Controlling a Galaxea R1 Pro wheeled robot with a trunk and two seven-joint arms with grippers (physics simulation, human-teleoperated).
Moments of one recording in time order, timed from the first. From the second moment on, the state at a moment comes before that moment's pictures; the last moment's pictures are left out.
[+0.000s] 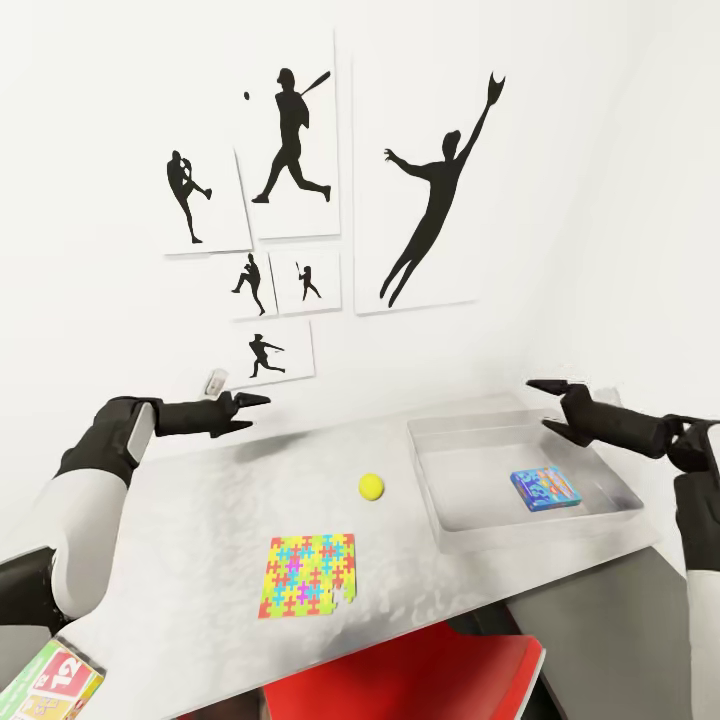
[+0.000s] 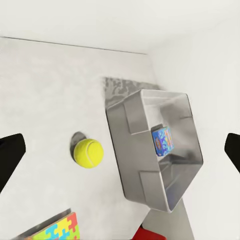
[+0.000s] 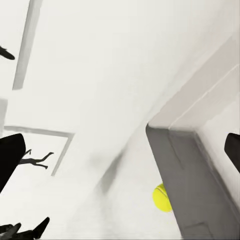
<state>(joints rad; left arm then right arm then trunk) -1.11 0.17 0.34 -0.61 0.00 1.04 -0.94 -0.75 -0.31 -0.31 -1.36 -1.58 1.04 -0.53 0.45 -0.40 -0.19</state>
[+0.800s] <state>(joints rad) -0.81 0.32 0.34 -0.78 -0.01 1.01 -1.57 -0.31 -0.29 -0.29 -1.55 -1.60 1.04 -0.09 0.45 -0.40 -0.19</state>
